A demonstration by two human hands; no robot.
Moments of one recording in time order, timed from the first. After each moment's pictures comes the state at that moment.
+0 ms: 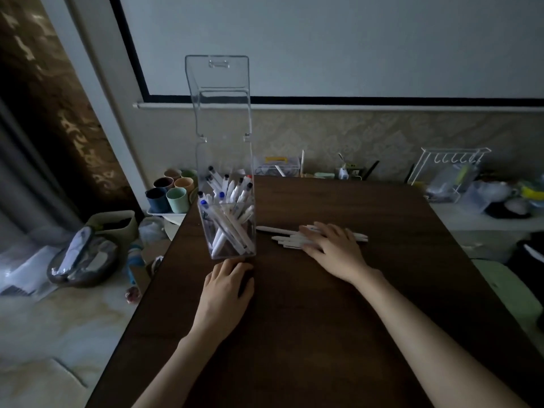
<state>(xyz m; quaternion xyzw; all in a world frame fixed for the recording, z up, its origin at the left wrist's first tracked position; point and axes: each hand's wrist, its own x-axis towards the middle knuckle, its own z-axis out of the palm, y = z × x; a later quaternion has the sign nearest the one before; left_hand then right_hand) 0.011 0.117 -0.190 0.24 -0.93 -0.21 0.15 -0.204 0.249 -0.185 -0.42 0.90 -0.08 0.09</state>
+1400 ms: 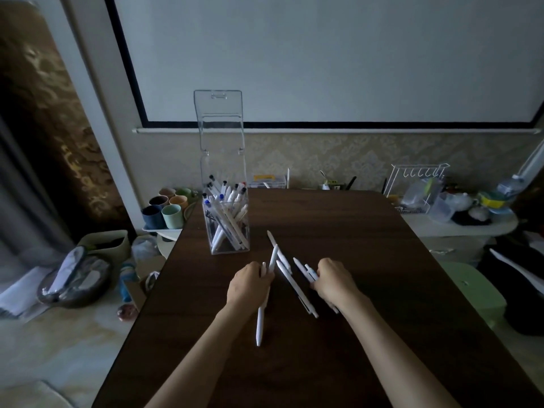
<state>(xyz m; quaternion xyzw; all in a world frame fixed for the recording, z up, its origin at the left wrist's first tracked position) 0.001 0.172 -0.157 0.33 -0.87 -0.36 0.08 -0.100 0.300 -0.150 -0.21 0.95 -0.16 0.14</state>
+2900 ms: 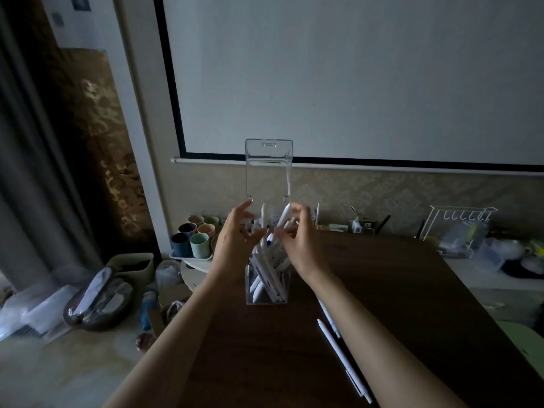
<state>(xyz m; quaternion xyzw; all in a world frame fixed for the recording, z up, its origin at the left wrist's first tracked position) -0.018 0.031 -0.069 0.14 -0.83 -0.36 0.41 -0.111 0.137 -0.068 -0.41 0.70 -0.59 -0.03</state>
